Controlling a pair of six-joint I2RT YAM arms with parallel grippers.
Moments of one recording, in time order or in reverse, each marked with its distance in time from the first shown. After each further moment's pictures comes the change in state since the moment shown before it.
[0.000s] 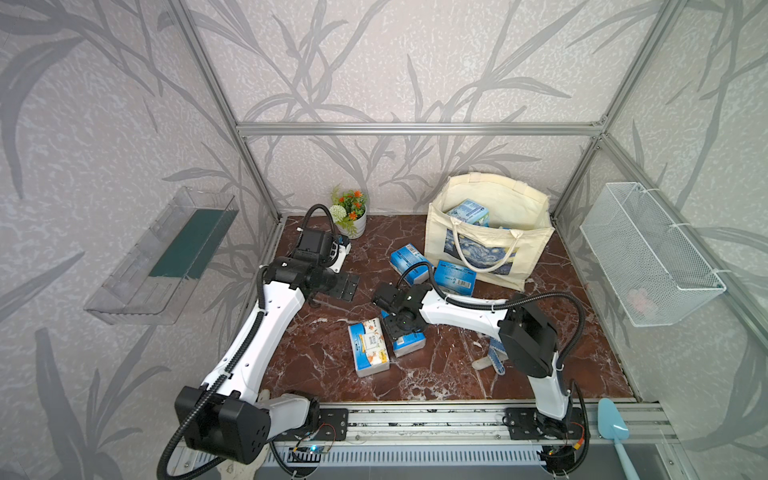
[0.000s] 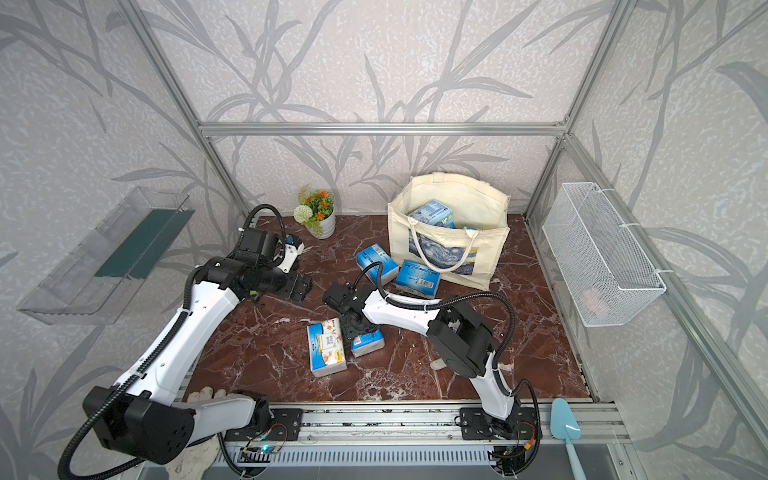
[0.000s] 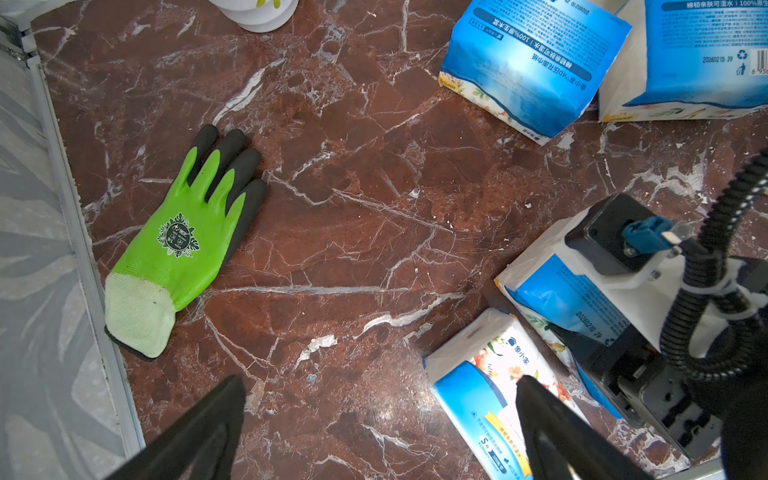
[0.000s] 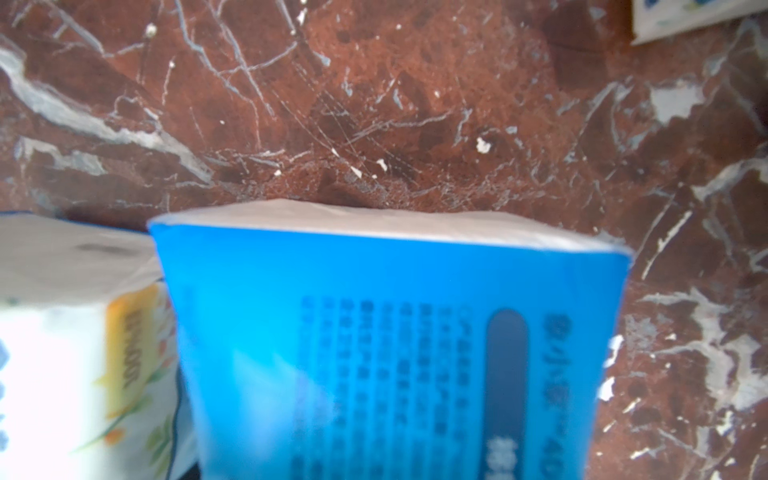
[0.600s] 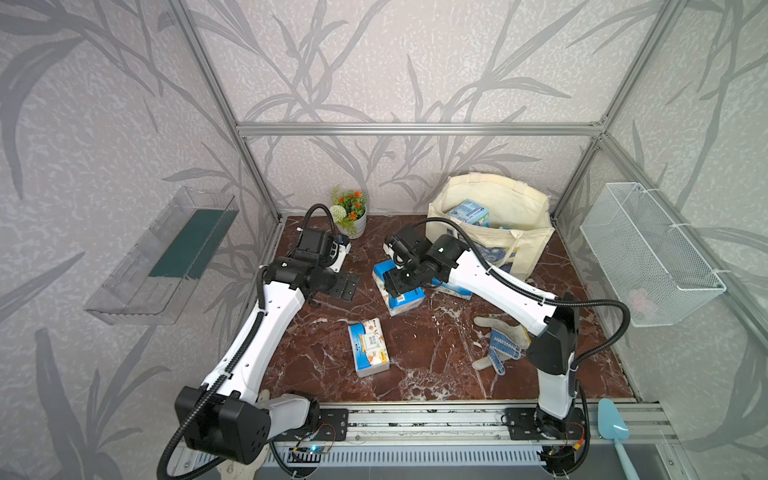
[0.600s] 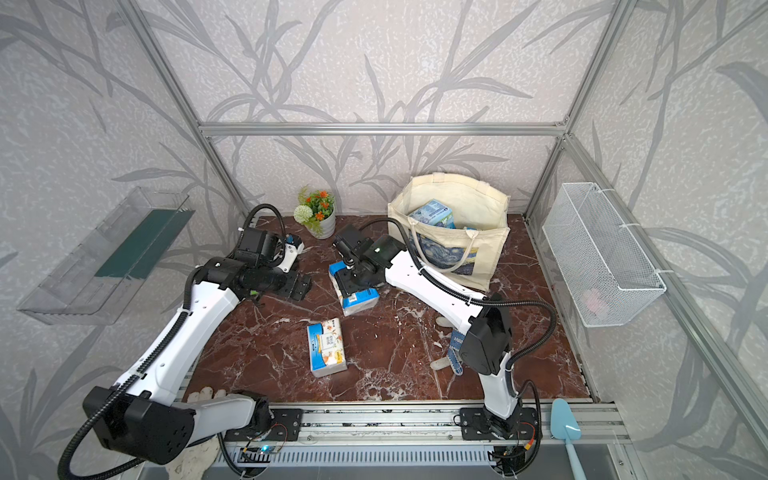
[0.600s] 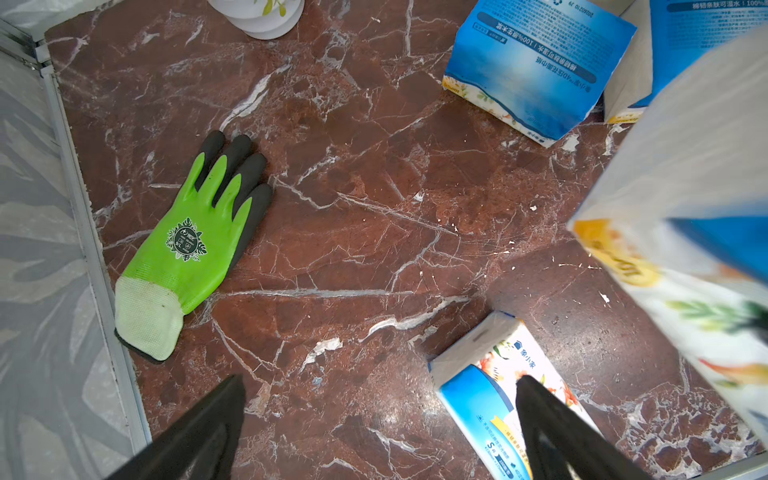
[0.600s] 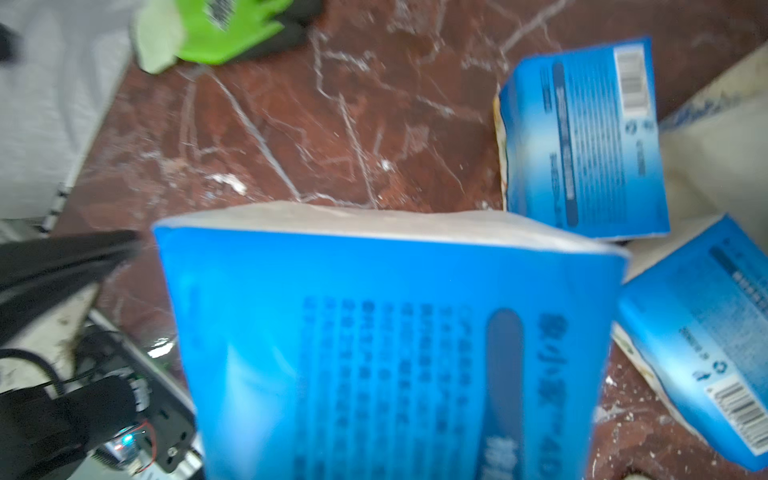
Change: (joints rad) left arm 0.001 0.000 0.000 0.010 -0.023 0.011; right arm -0.135 -0.092 0.509 -0.255 -0.192 -0.225
